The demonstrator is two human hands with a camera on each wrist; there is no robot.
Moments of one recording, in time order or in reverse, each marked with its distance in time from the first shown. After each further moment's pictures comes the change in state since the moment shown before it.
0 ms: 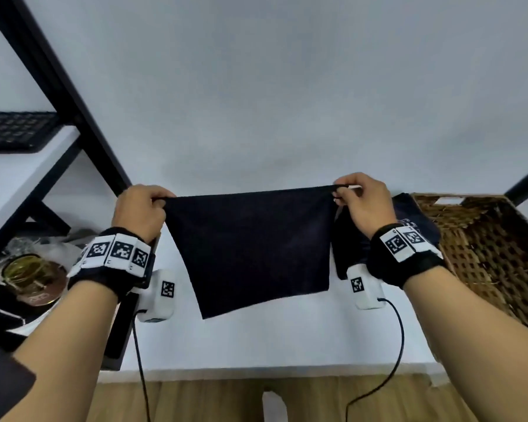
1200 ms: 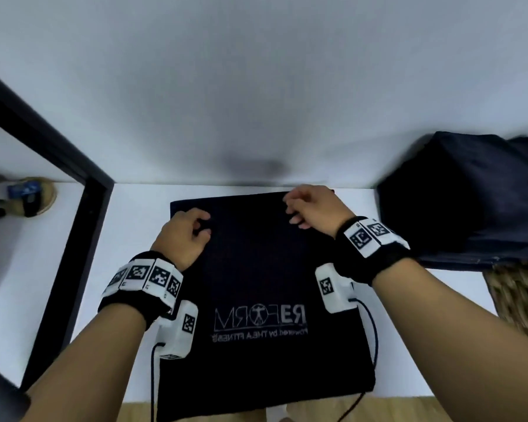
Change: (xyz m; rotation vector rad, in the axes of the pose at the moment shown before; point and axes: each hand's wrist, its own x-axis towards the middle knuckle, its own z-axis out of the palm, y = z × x) left_hand -0.004 -0.117 0.250 -0.041 -0.586 -0.168; right_hand 0.044 0.180 0.188 -0.135 -0.605 0.435
